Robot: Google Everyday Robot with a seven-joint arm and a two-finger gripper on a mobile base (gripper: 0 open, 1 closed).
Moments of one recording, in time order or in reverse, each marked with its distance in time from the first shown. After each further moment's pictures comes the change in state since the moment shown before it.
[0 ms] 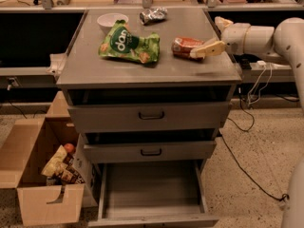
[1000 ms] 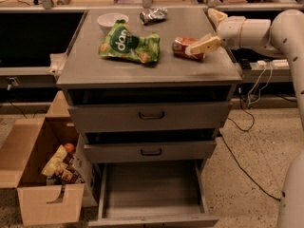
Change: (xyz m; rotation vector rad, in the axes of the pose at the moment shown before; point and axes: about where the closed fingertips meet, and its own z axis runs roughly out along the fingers) arm -0.024 0.012 0.008 -0.039 -0.024 -0.101
